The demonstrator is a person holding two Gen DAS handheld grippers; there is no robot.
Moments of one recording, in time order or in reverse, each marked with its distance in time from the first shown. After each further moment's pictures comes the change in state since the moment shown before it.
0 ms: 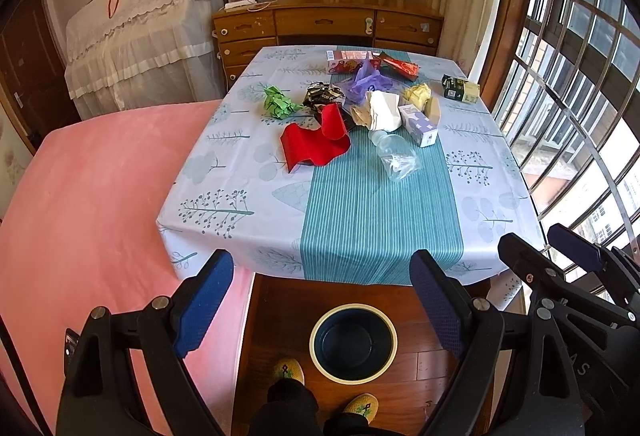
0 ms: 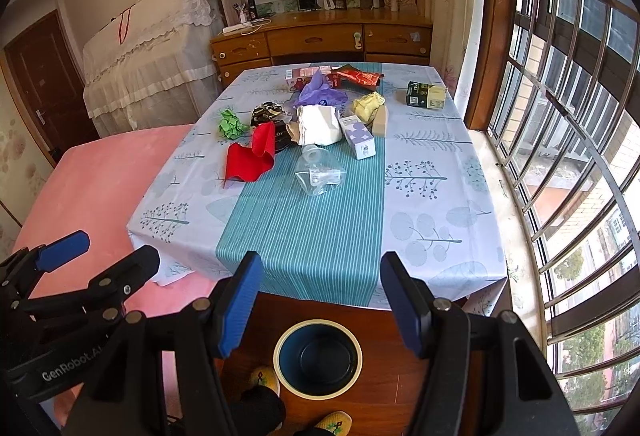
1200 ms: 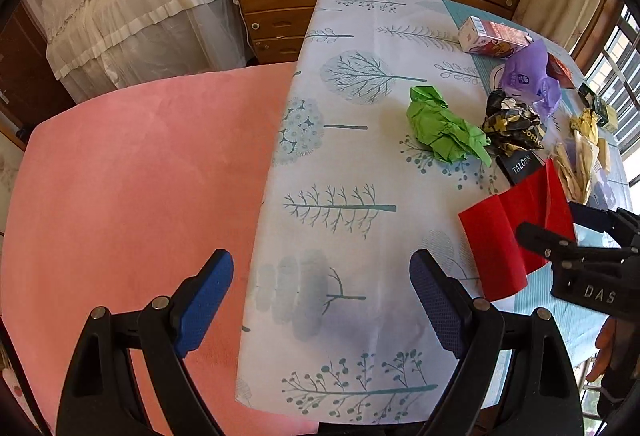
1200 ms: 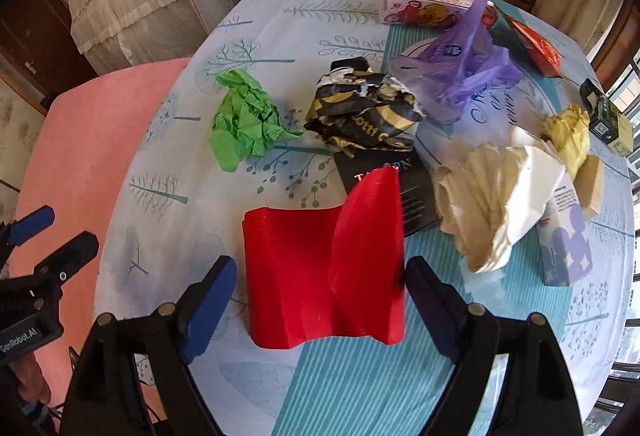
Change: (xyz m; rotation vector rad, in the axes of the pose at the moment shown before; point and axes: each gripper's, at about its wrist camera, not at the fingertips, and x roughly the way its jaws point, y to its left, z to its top) left arm 0.275 0.201 0.177 0.005 0.249 0.035; right arm 0.312 0.124 0.156 -0.097 0.389 0.070
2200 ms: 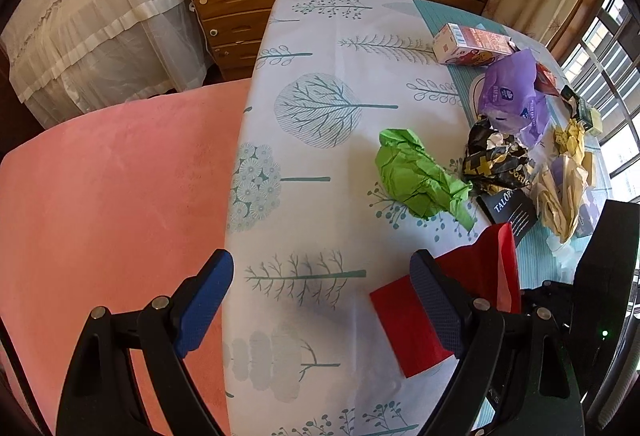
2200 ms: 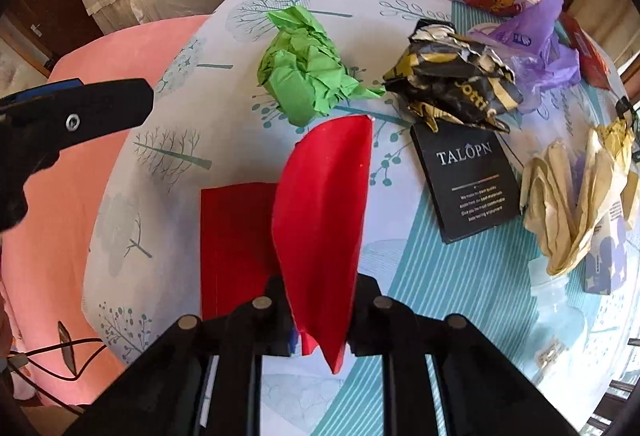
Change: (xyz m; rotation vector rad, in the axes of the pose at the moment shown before) left arm 0.023 -0.020 0.057 0.083 0.030 -0.109; right arm 0.032 0.033 -0.006 -0.050 0.102 0.021
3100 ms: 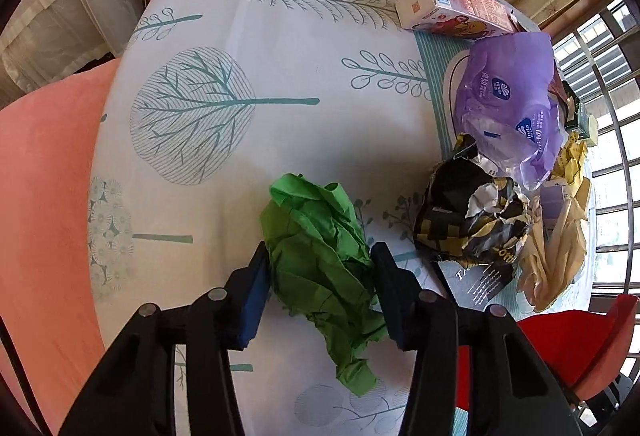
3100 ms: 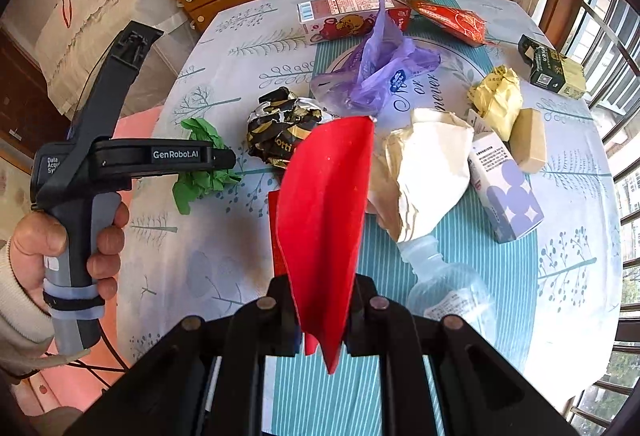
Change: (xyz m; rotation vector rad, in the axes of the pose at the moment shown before) left arm 0.092 -0.057 0.059 -0.008 0.192 -0.157; right arm -0.081 -0.084 -0.018 0.273 -0.160 0.001
